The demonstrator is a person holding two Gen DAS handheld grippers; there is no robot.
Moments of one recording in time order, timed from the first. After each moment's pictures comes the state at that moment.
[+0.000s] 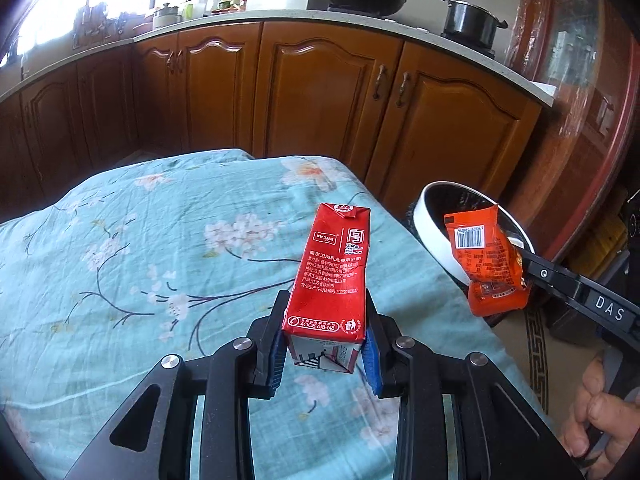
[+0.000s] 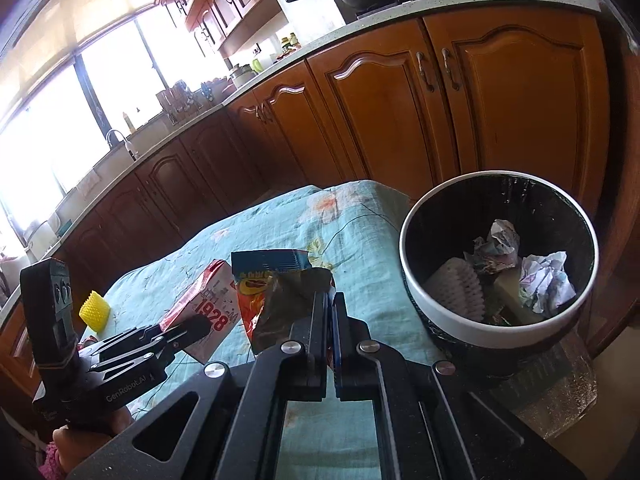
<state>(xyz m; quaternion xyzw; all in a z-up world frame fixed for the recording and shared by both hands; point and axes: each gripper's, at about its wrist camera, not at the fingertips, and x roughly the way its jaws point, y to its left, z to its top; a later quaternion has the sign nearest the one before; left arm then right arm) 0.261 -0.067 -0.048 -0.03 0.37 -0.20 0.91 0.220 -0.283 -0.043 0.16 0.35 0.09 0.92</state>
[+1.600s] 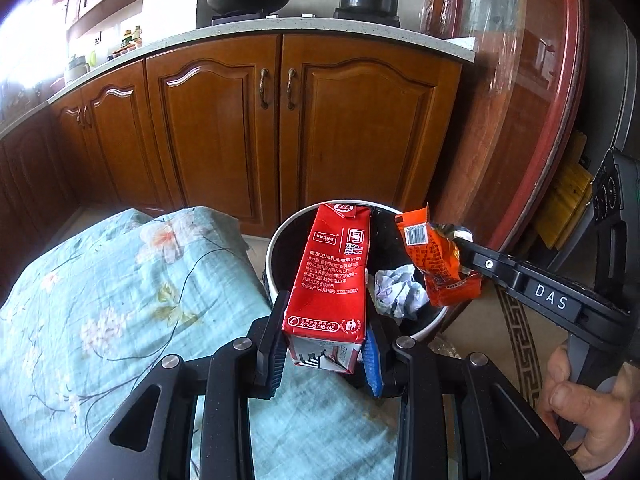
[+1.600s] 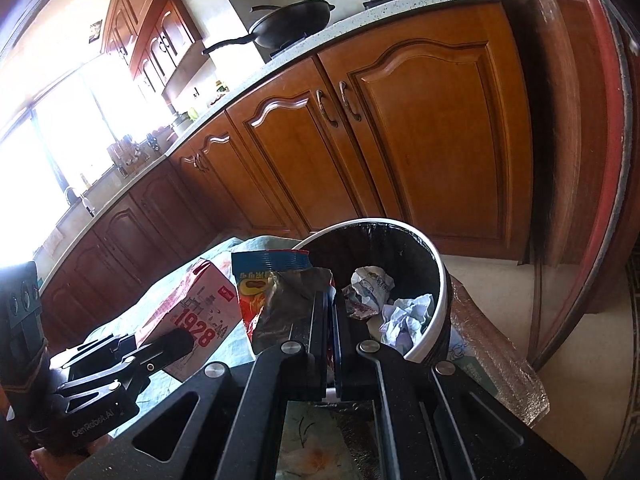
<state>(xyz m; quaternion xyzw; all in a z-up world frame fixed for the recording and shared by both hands) 0.290 -0.214 -0.019 0.06 0.35 -0.28 0.89 0.218 -0.412 -0.034 0.20 0.32 0.00 0.93</state>
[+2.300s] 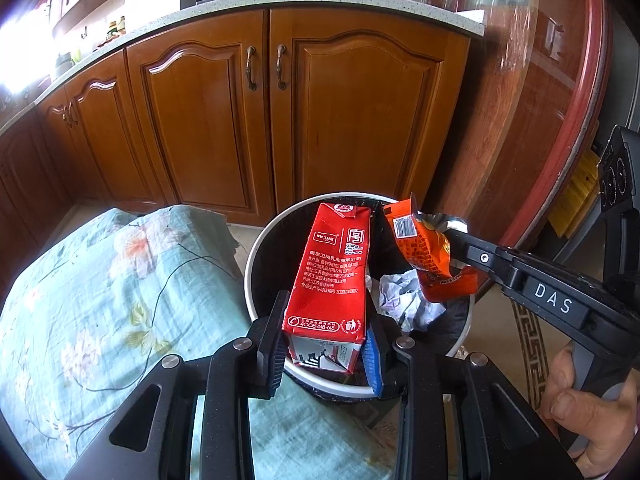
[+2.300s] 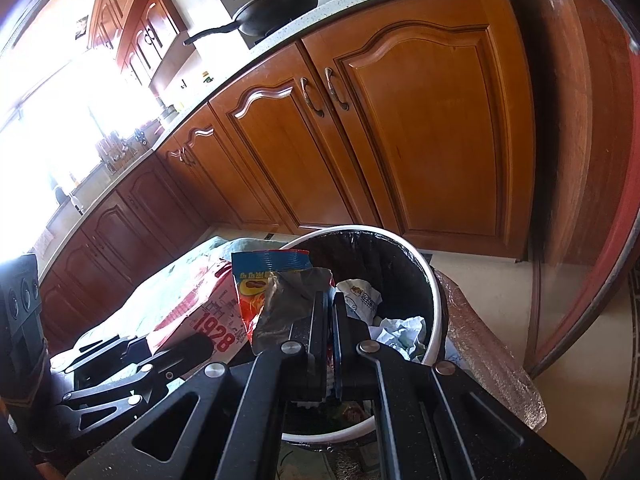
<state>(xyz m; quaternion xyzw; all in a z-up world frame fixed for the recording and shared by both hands) 0.341 -0.266 -0.036 0.08 0.38 -0.28 0.88 0.252 -0.429 -0.046 0.20 0.34 -0.01 0.92</state>
